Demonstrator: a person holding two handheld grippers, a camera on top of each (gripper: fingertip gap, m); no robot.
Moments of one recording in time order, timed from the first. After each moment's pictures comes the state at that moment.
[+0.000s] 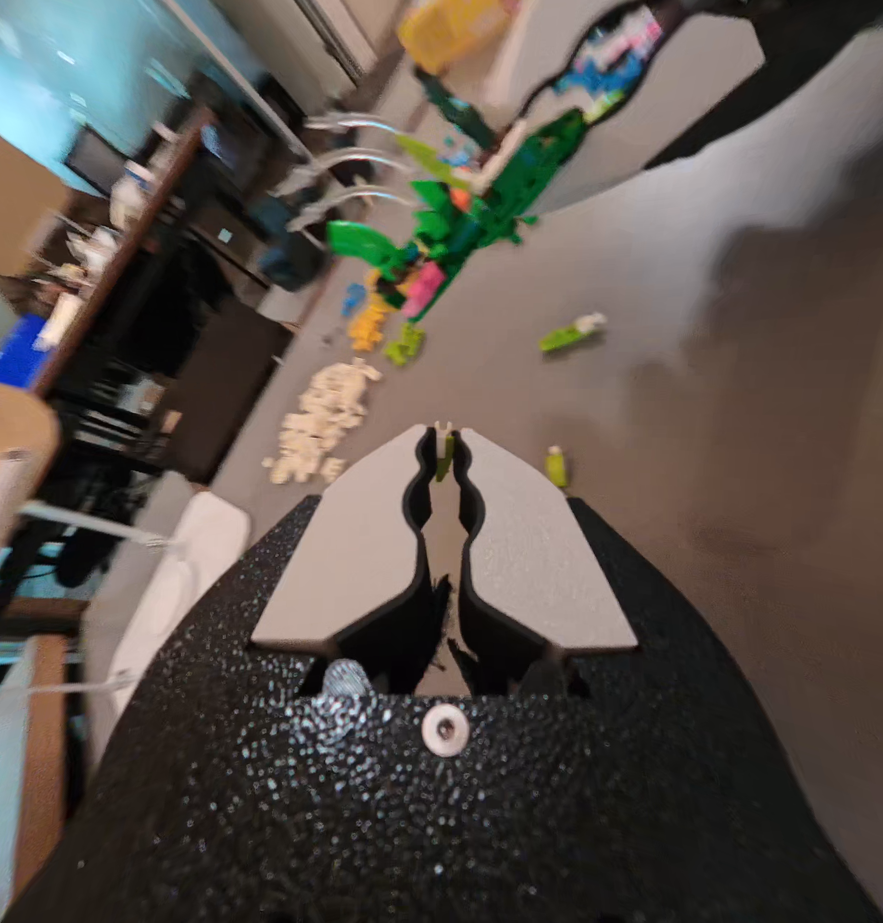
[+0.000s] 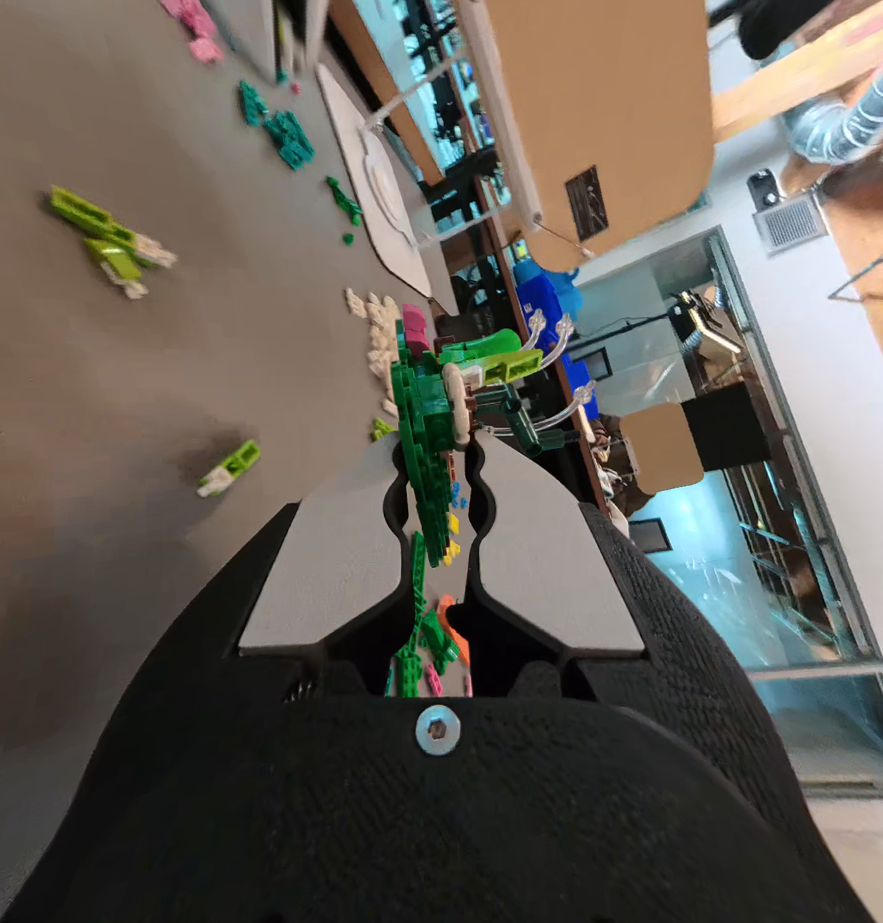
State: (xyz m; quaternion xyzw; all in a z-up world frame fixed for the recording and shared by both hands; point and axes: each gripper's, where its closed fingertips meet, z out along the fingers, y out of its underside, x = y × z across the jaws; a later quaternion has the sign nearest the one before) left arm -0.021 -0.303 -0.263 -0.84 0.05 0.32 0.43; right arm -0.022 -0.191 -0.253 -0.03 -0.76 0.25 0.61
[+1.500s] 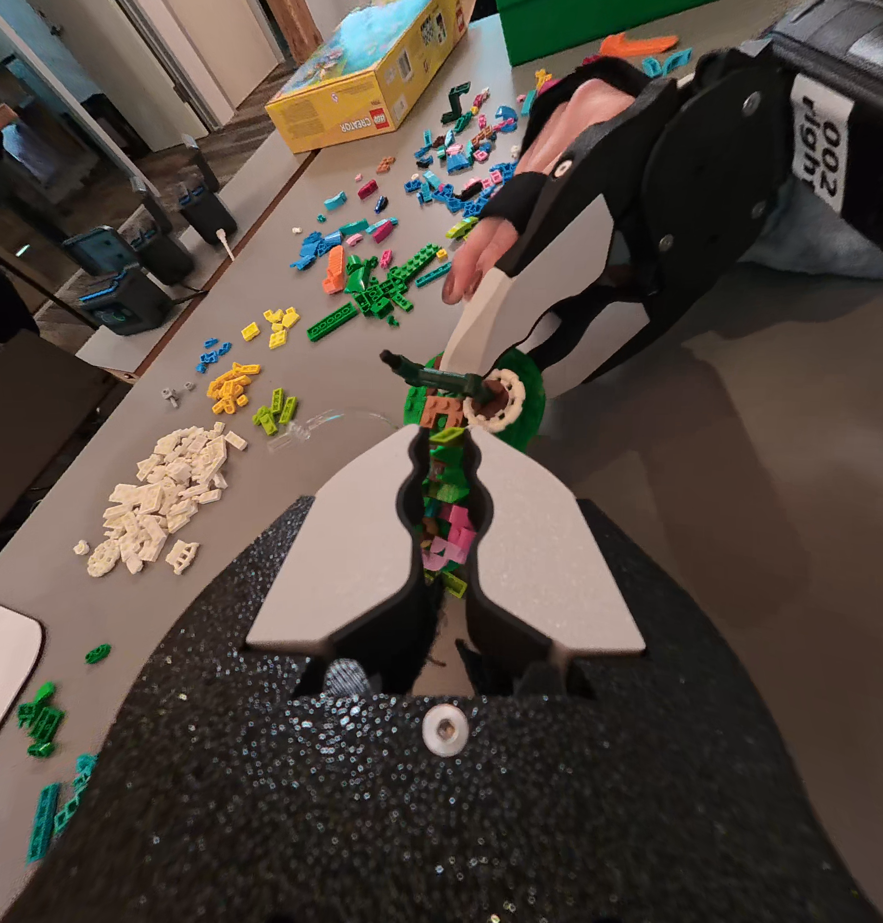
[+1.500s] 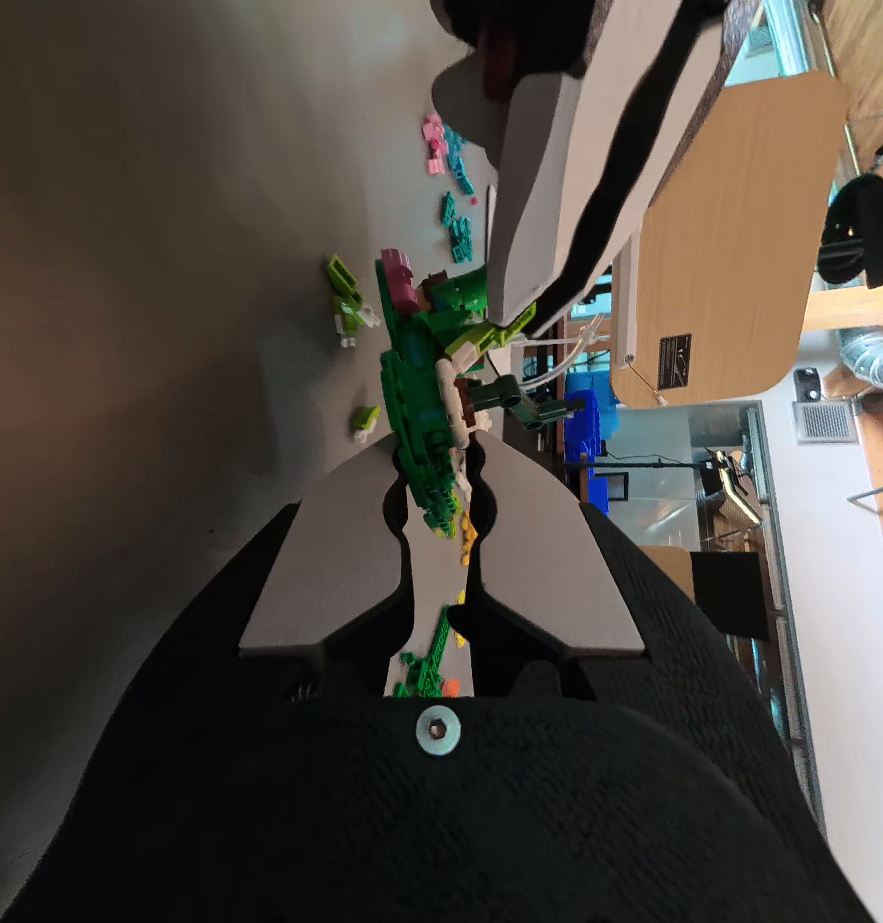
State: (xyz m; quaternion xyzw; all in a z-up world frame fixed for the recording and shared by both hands) left arm 0.012 -0.264 -0.267 -0.85 0.06 0.16 0.51; right arm 0.005 -0.240 -0.294 0.14 -0.78 0.22 0.56
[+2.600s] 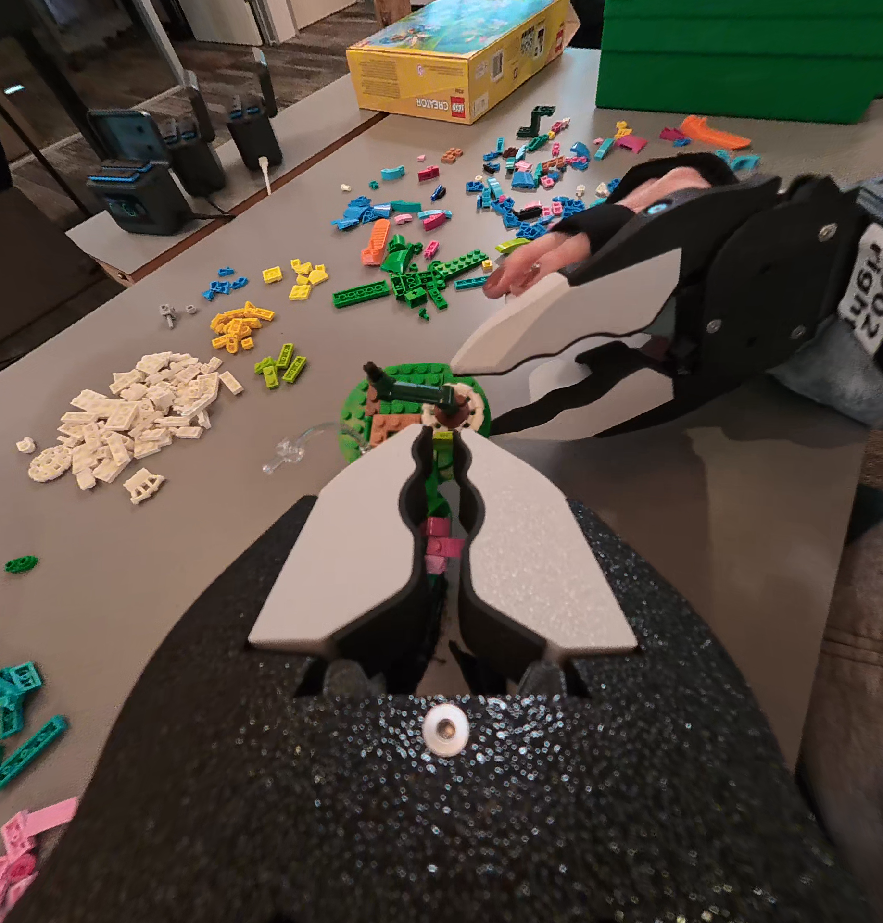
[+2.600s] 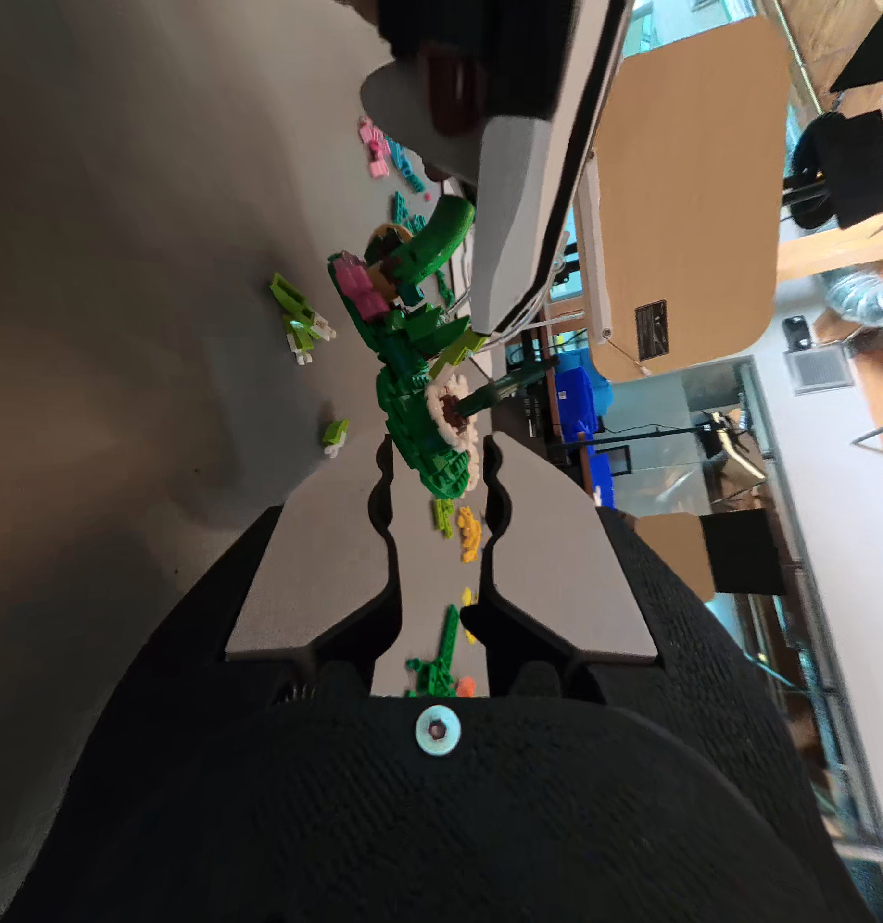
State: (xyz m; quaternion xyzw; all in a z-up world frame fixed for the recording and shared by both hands) left arm 0.000 -0.264 -0.260 -0.84 -0.08 0.11 0.52; right arm -0.003 -0.238 -0.283 0.09 -0.77 0.25 0.58
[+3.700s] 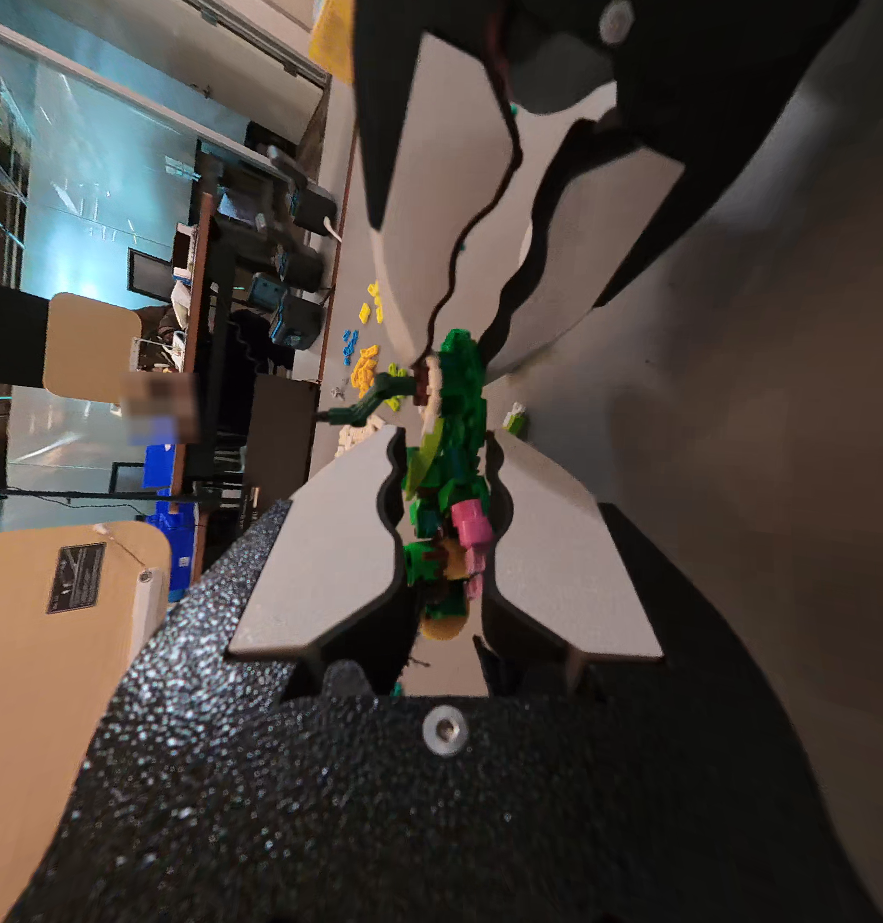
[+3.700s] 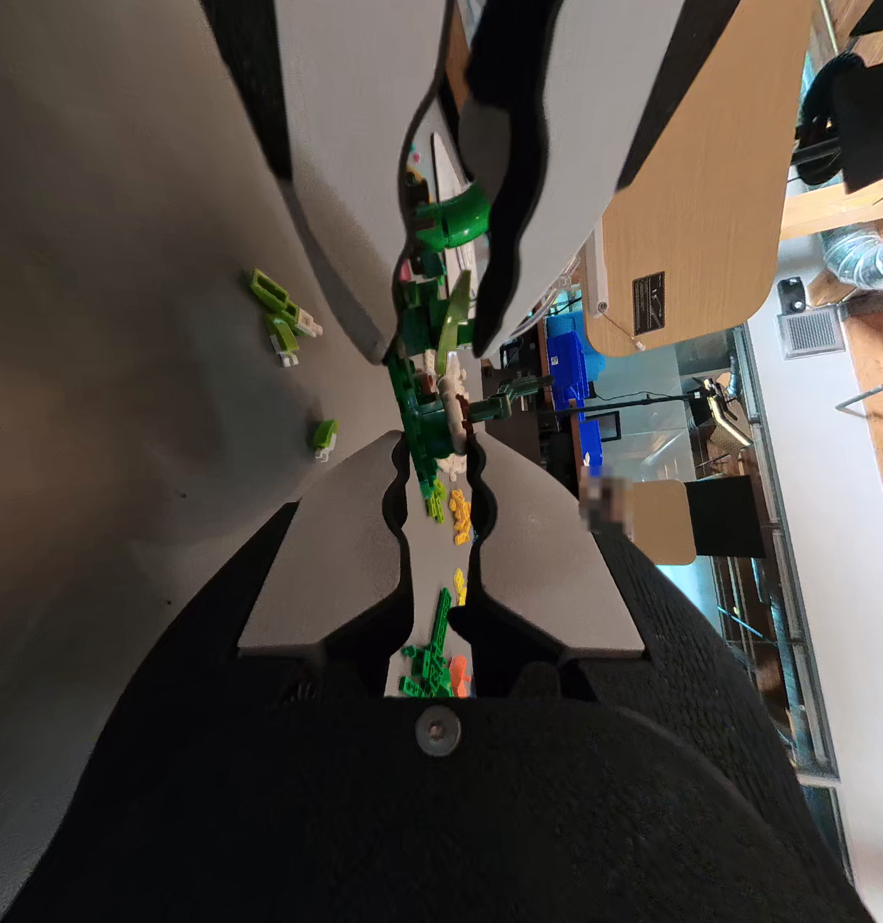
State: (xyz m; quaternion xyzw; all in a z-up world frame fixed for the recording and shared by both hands) left arm 0.003 -0.265 -0.276 -0.82 0.19 0.42 0.33; right arm -0.009 -0.242 -0.279 0.06 -0.78 0.22 0.59
